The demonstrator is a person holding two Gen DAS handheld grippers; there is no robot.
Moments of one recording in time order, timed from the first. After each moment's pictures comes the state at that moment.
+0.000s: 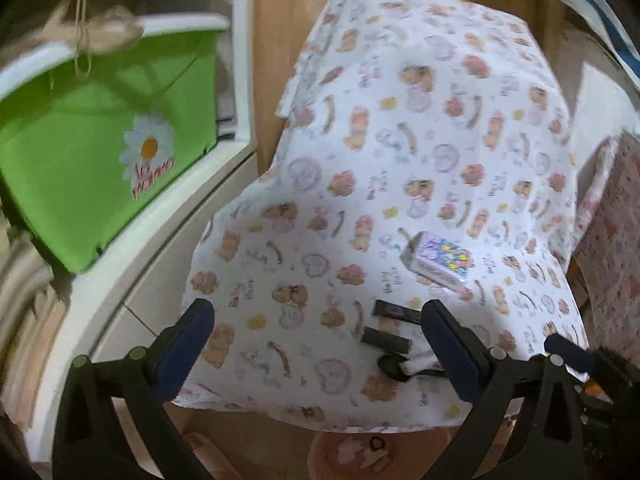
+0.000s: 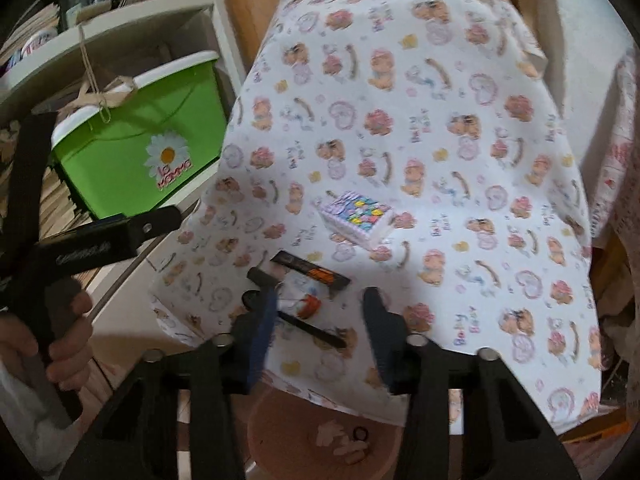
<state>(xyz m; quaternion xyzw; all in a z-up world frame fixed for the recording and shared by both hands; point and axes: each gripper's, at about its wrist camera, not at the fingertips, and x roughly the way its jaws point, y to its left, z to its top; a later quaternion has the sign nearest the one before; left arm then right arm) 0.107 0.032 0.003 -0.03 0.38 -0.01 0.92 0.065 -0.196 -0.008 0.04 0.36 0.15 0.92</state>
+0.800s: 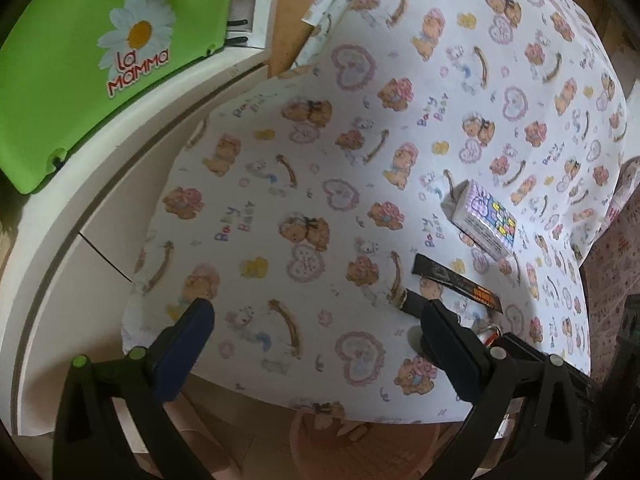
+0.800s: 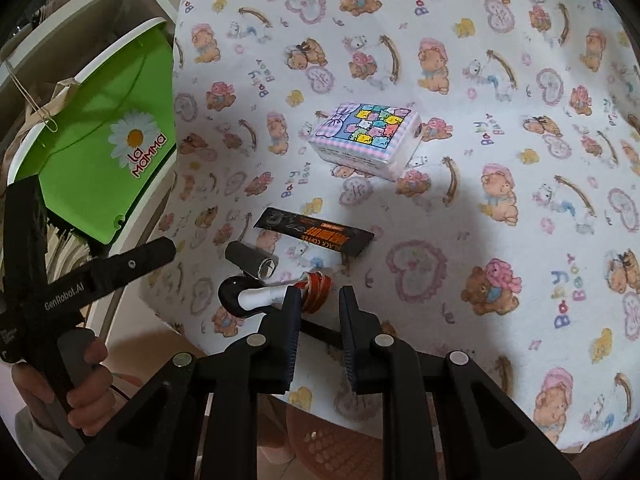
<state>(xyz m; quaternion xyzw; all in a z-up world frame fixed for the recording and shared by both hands) 0.144 0.056 -0.060 -0.09 0.48 -0.02 0.87 0.130 -0.186 -0.087 0.14 0.46 0.16 0.86</state>
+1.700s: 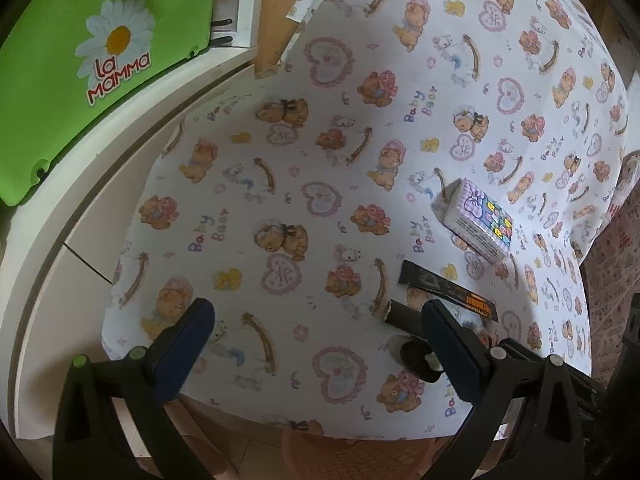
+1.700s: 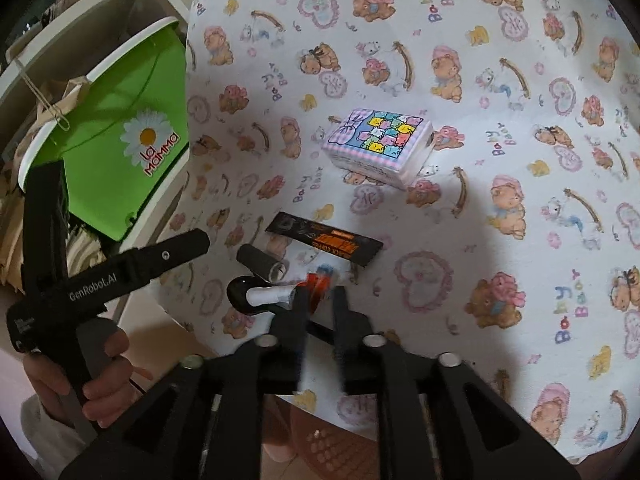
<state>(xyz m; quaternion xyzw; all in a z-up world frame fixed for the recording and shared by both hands) 0.156 0.042 -0.063 -0.08 0.48 -0.03 0.87 0.130 -0.188 -0.083 0.15 0.46 0.18 0.86</state>
